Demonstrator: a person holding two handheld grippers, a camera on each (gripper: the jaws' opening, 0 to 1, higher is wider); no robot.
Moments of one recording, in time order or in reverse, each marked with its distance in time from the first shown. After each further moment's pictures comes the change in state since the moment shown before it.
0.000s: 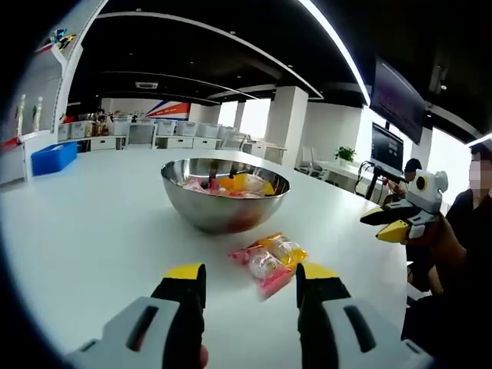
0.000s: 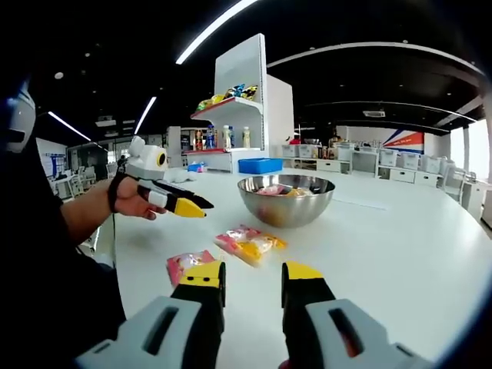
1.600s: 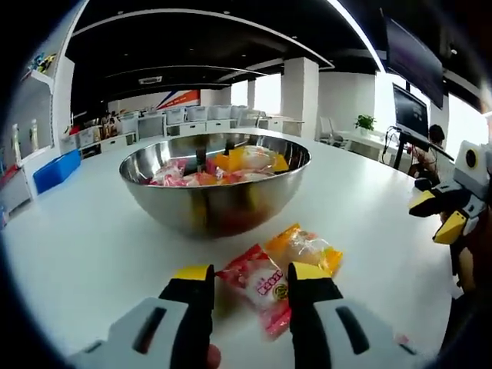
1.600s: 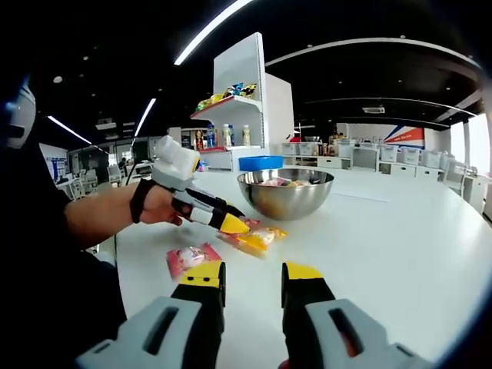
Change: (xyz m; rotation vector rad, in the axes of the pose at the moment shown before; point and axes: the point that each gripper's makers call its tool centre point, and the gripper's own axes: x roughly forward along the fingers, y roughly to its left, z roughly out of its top) left arm 0.070 0.000 -0.022 0.103 0.134 0.115; right arm -0.001 -0.017 -0.012 0.020 0.003 0.004
